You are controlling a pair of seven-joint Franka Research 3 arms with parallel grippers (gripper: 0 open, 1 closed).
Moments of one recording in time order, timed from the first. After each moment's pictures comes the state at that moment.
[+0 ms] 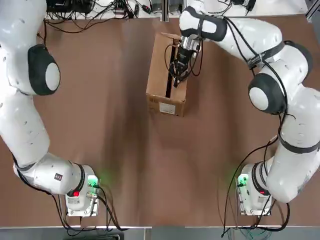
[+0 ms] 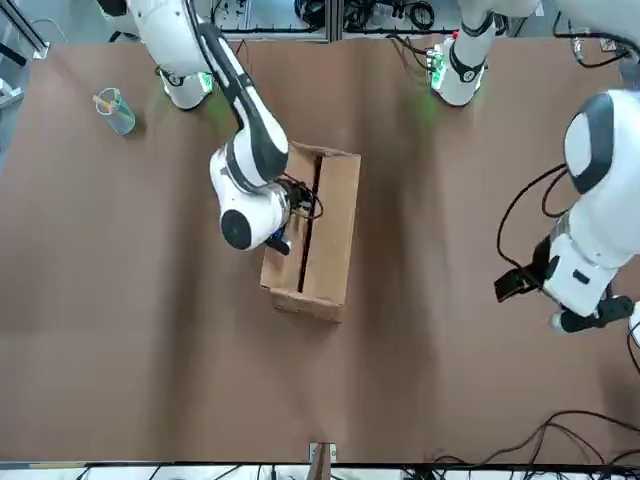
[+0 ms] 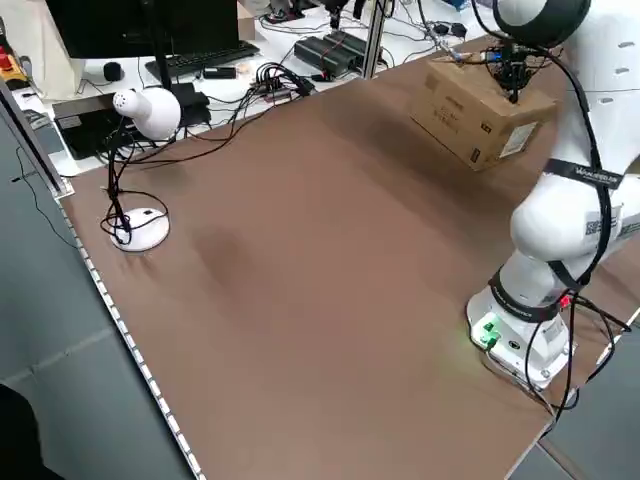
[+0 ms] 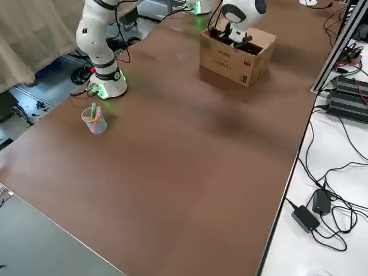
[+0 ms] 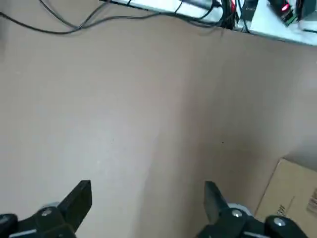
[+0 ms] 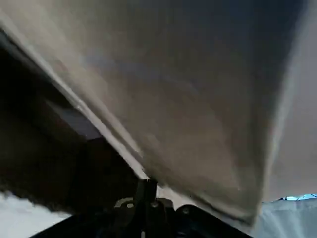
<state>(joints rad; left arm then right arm) -0.25 0.42 0.16 -1.19 -0.10 1.69 -0.28 0.63 0.62 -0.05 -1.52 0.66 1.71 0.80</state>
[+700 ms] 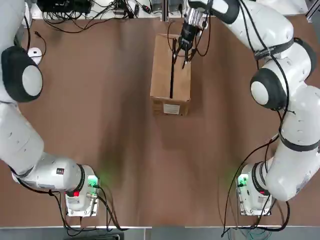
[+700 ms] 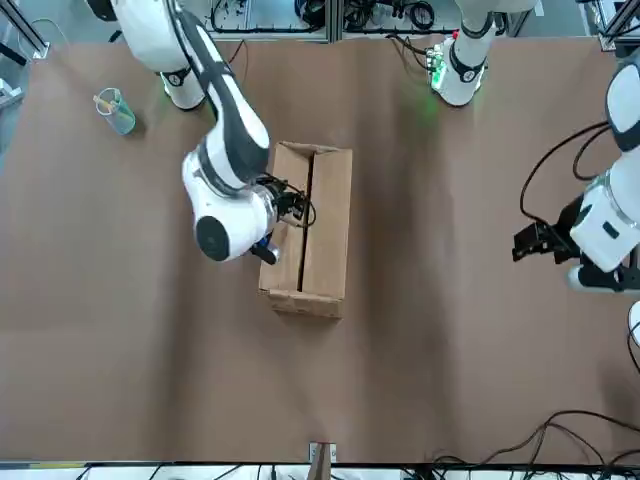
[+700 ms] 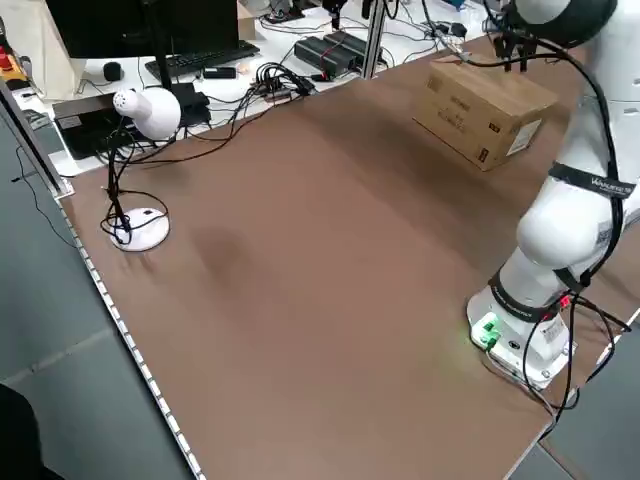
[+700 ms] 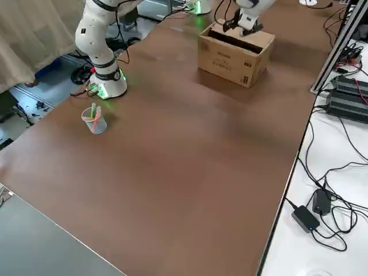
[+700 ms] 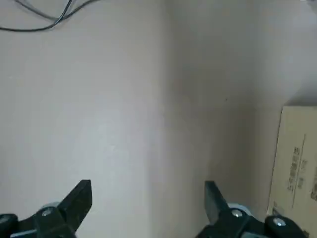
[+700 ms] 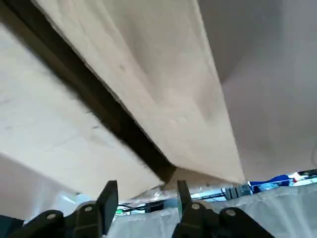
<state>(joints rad) -0.10 0.26 0.02 -1.40 -0.08 1.69 -0.04 0.57 0.62 -0.08 -1.26 0.65 1.49 0.95</state>
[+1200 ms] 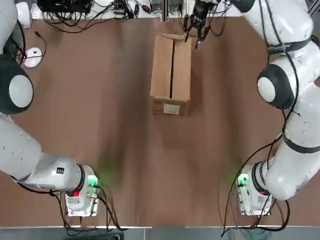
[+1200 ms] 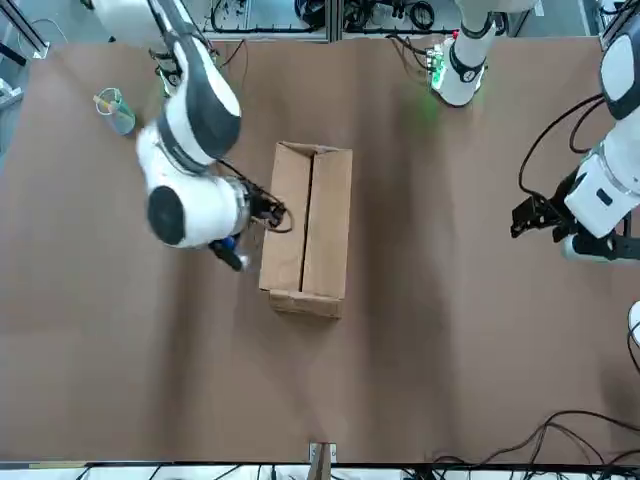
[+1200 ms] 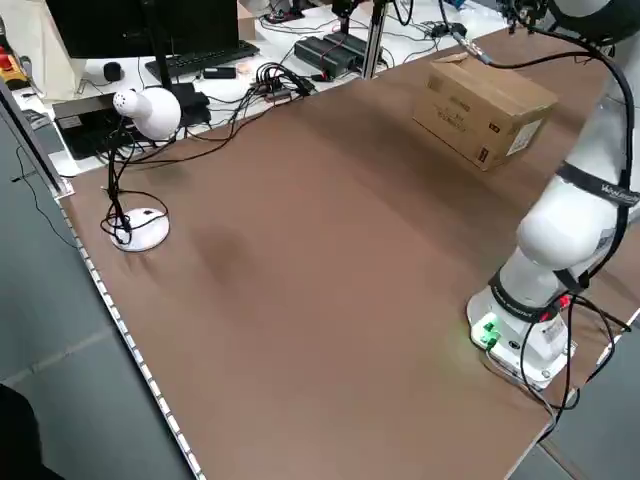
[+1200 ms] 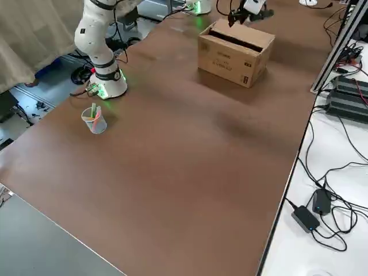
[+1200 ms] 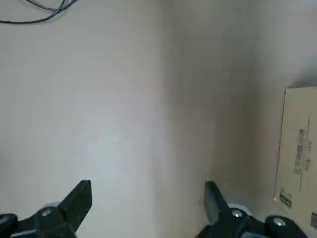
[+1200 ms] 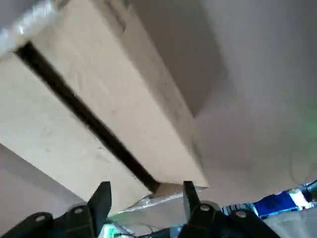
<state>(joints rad) -0.08 0.14 -0.01 -1.56 -0.05 1.73 0.02 0.51 0.51 -0.14 -1.18 0.47 1.39 0.95</state>
